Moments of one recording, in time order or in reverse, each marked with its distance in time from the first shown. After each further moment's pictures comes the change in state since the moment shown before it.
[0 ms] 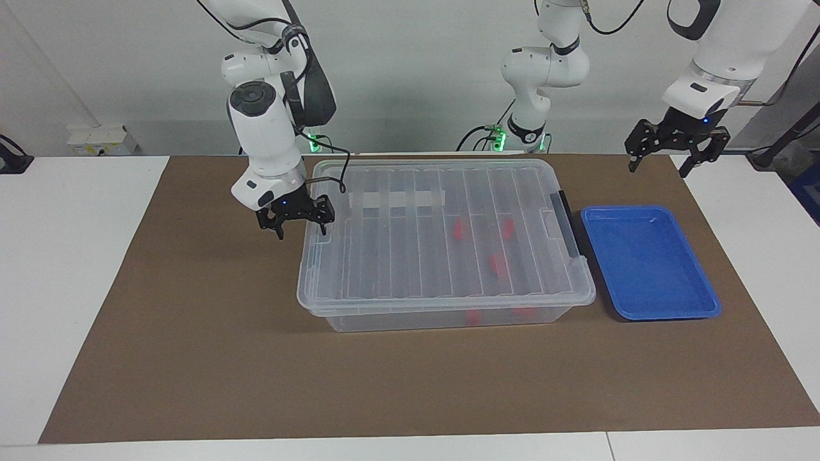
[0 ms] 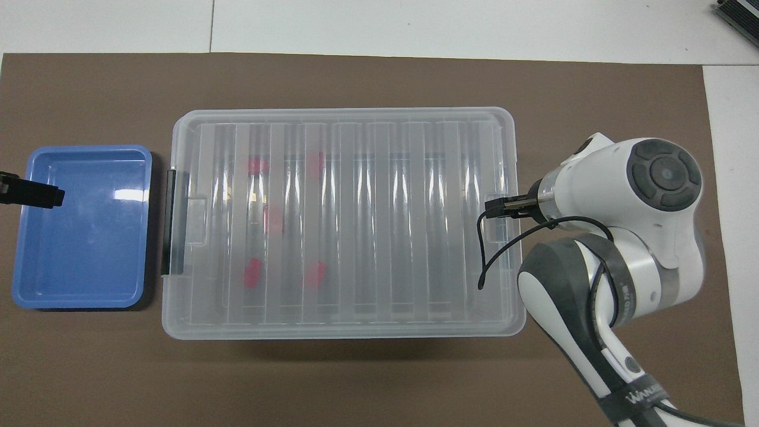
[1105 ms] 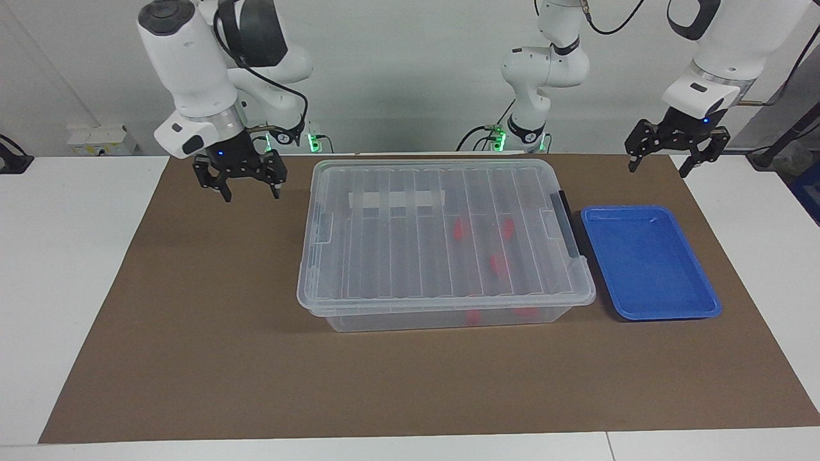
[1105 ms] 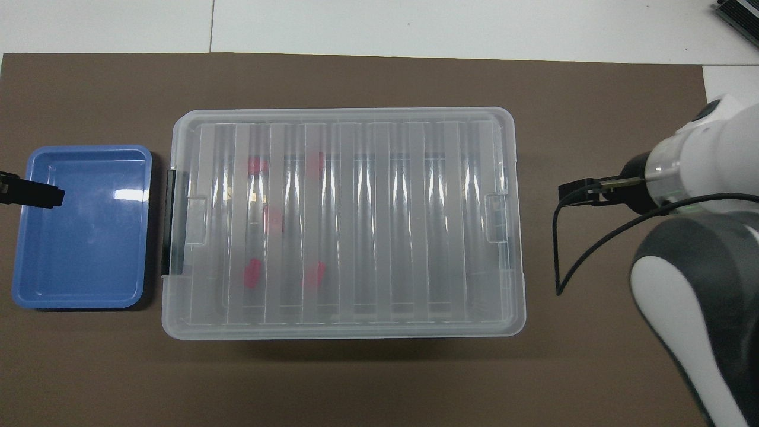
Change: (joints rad) left arm 0.000 0.000 0.000 0.000 0.000 0.000 0.000; right arm -0.080 -0.077 0.006 0.182 0.000 -0.258 -0.058
